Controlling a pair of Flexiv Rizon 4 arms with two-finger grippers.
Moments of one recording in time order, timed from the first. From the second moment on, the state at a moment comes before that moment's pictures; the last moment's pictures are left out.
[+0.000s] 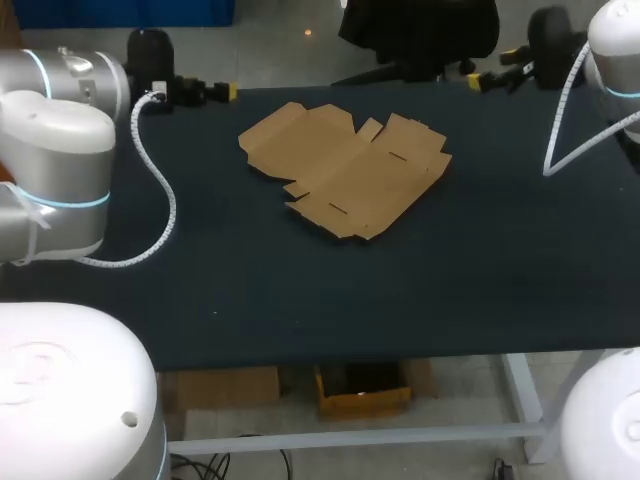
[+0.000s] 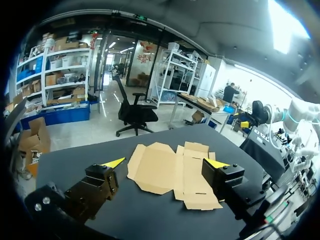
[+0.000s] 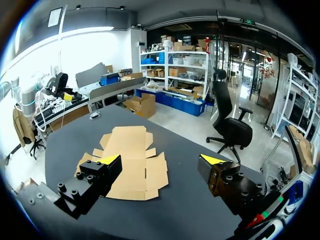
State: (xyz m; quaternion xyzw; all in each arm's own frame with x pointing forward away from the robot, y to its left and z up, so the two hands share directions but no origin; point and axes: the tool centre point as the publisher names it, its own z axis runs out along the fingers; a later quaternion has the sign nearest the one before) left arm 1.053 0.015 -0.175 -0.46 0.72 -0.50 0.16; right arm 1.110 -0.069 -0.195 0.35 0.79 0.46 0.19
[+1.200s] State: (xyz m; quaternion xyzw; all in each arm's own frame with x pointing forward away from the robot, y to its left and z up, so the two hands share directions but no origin) left arm 0.995 -0.011 -0.192 -0.55 0.73 -0.39 0.12; right arm 1.071 -0.097 -0.225 0.43 0.86 0.29 0.04
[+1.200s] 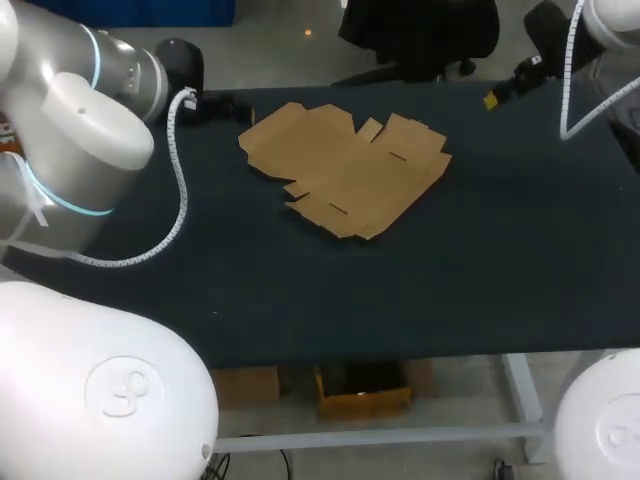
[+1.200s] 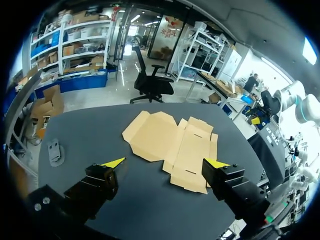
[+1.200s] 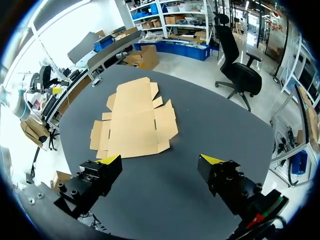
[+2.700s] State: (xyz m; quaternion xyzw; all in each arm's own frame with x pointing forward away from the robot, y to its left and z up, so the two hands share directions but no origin) left arm 0.923 -0.053 -0.255 -0.78 0.57 -0.25 -0.03; right arm 1.000 -0.107 -0.268 0.53 0.83 0.19 -0.04
